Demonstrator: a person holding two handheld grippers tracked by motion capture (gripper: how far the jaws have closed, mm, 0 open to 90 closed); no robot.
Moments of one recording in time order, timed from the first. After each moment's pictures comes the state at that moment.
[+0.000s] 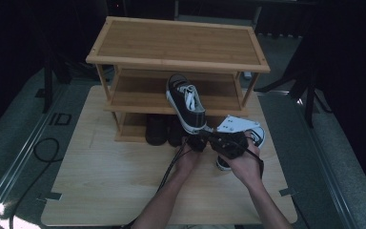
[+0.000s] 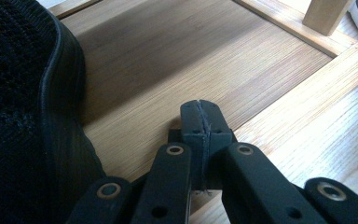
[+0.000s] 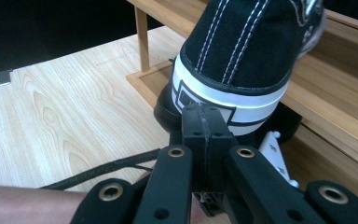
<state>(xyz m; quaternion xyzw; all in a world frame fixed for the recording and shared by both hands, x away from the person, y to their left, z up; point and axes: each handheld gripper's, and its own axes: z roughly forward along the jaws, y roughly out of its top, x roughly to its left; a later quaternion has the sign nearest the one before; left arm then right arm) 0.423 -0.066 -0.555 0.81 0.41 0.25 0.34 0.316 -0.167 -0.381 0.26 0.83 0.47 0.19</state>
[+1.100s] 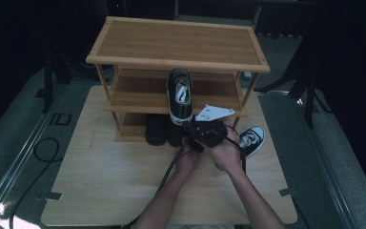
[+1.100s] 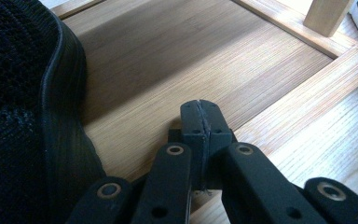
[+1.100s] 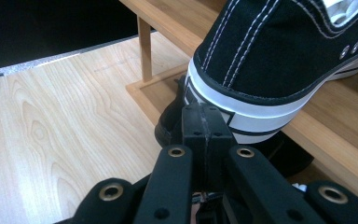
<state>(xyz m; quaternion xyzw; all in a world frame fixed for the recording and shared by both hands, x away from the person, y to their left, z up) 0.422 -0.067 -0.556 0.81 0.41 0.26 0.34 0.348 -0.120 -0.384 0.24 0.84 0.46 0.19</state>
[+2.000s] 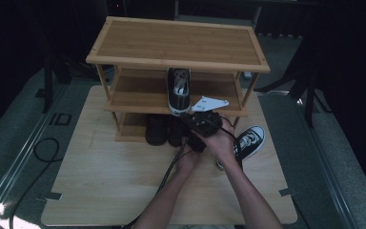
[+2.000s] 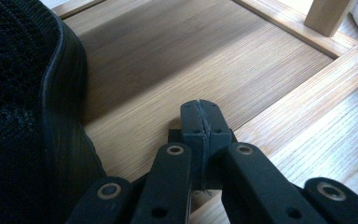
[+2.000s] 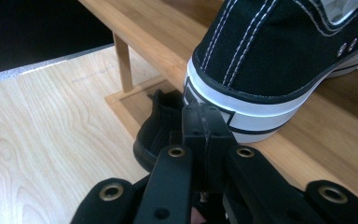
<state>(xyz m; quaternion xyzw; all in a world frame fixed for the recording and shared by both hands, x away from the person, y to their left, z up) 0.421 -0.067 -0.556 0.81 0.41 0.26 0.34 0.379 -0.109 -0.388 0.25 0.83 0.46 0.20</state>
